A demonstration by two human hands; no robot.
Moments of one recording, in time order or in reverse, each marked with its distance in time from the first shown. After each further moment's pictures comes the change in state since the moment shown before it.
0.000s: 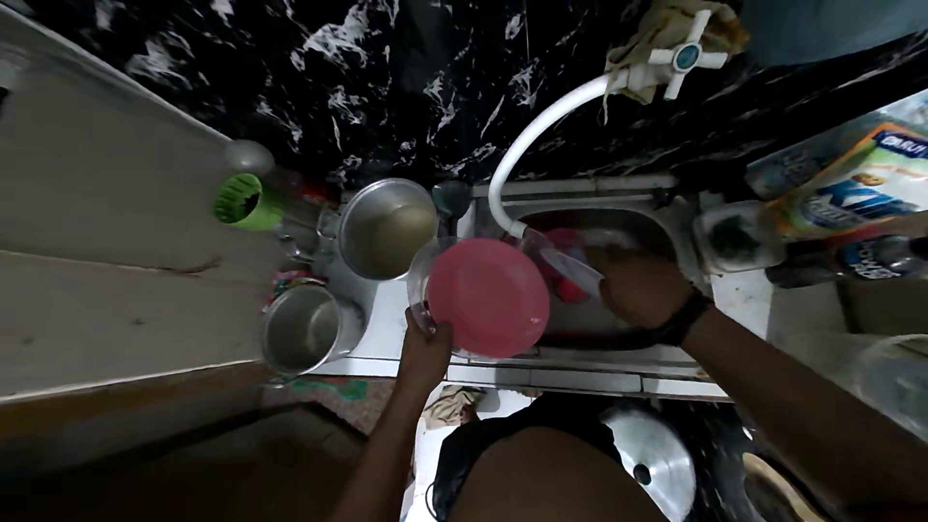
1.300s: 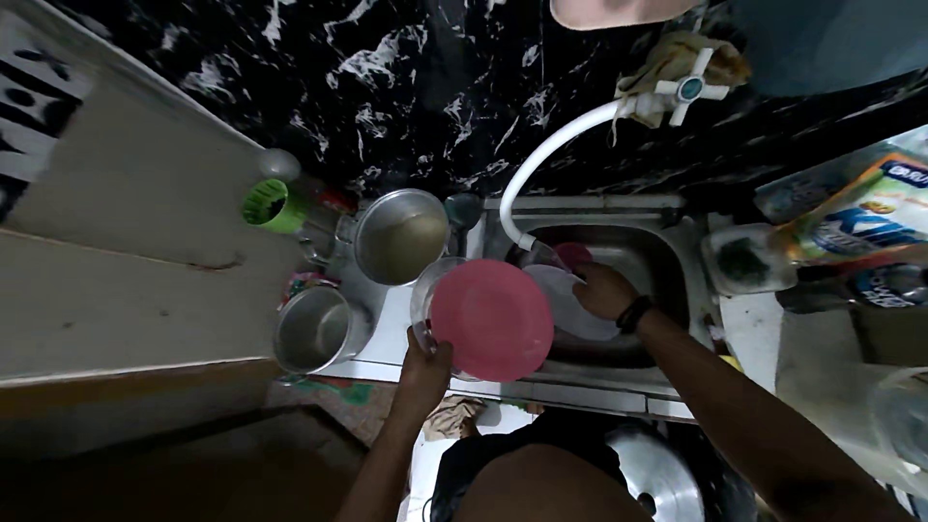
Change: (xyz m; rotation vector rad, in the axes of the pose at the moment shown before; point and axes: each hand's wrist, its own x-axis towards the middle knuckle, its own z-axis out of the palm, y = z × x) left_hand -0.019 -0.004 -0.007 -0.037 0.020 -0.046; right_hand 0.072 0.013 0.061 0.427 -0.032 0.006
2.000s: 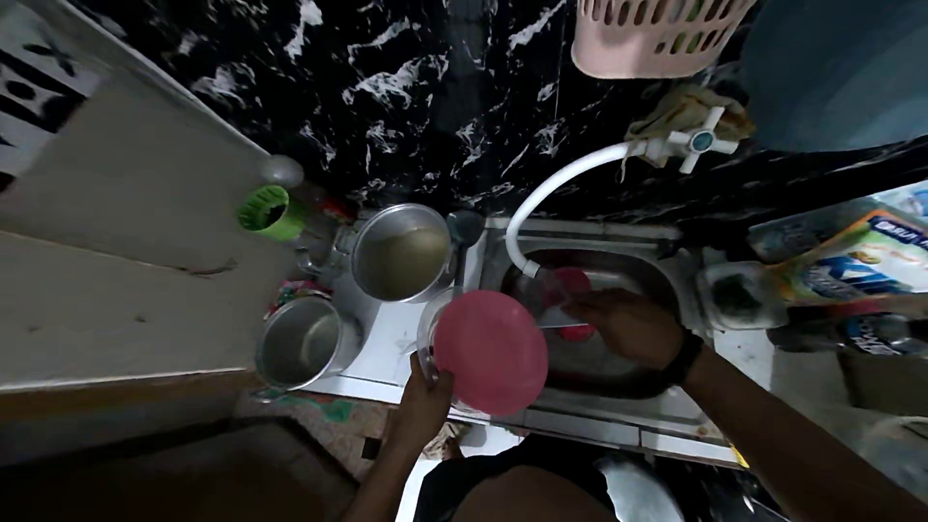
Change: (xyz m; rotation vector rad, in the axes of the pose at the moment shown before) left_hand 0.004 -0.017 0.007 0.100 -0.058 -0.042; right_hand -0.043 -0.003 -0.045 -0.476 0.039 -0.625
